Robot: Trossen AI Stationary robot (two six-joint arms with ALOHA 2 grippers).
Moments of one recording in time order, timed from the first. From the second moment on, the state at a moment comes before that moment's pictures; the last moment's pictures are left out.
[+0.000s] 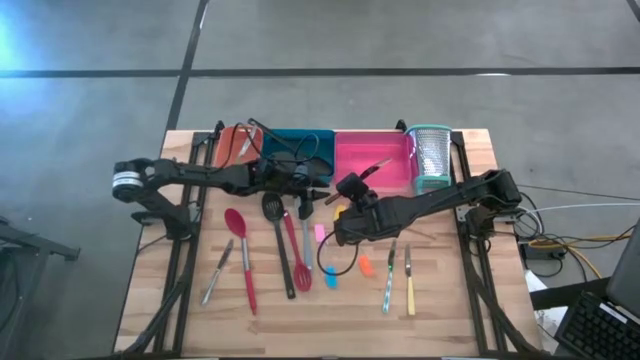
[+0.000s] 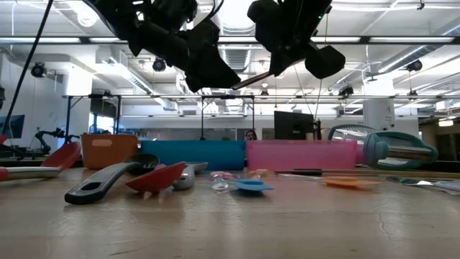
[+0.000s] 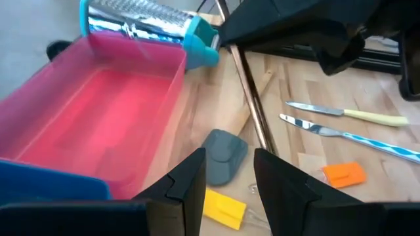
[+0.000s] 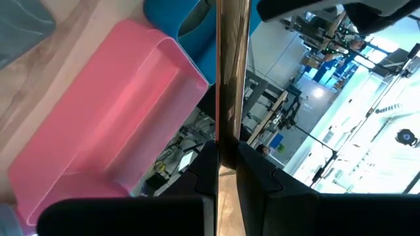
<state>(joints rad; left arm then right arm) 0.22 1.49 0.92 0.17 0.13 -0.05 0.19 1.80 1.47 -1.03 1.05 -0.70</state>
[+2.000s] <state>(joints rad) 0.21 1.50 0.94 0.12 0.16 -0.01 0.17 1.83 1.45 -0.77 1.07 -0.86</state>
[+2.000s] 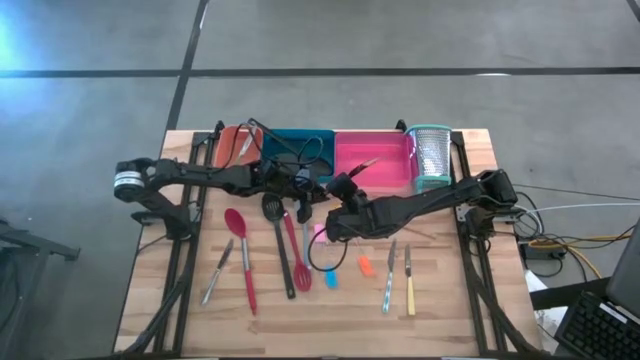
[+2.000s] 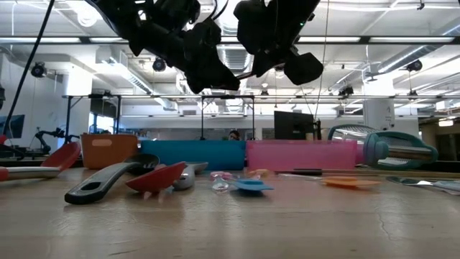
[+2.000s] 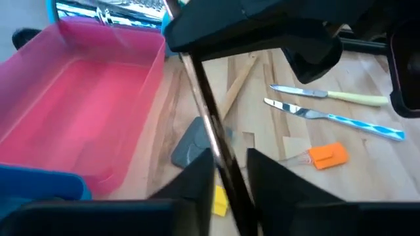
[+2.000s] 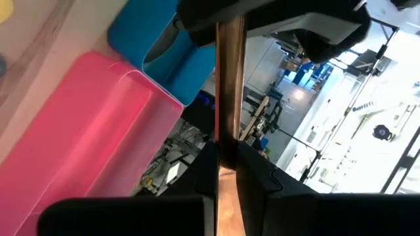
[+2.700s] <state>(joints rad) 0.21 1.50 0.94 0.14 0.13 0.02 0.18 1.82 1.45 -0.80 1.12 -0.65</state>
